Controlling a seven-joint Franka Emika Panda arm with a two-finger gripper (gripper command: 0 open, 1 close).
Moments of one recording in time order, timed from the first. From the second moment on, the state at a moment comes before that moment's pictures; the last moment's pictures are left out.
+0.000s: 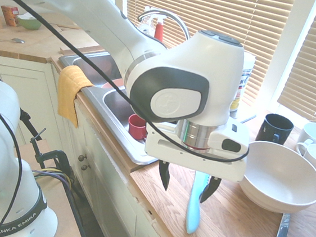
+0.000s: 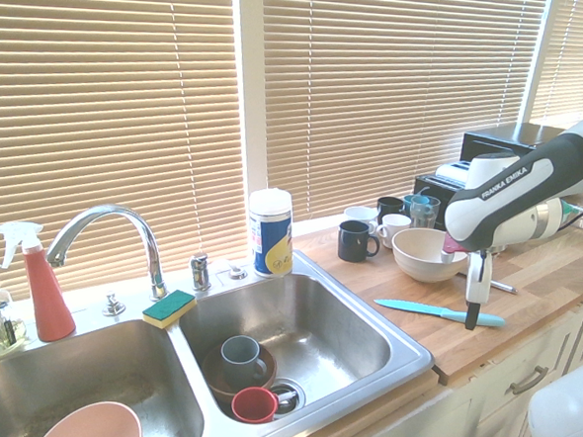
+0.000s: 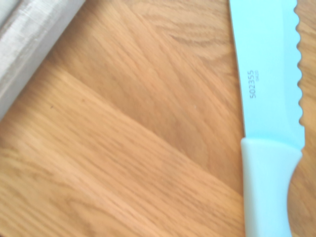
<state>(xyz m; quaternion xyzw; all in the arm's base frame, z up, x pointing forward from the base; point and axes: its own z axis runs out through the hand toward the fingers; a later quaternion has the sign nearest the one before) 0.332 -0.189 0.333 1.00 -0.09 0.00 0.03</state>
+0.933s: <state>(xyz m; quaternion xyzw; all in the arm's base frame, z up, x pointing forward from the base) 0.342 -0.185 0.311 0.99 -0.11 0.01 0.02</state>
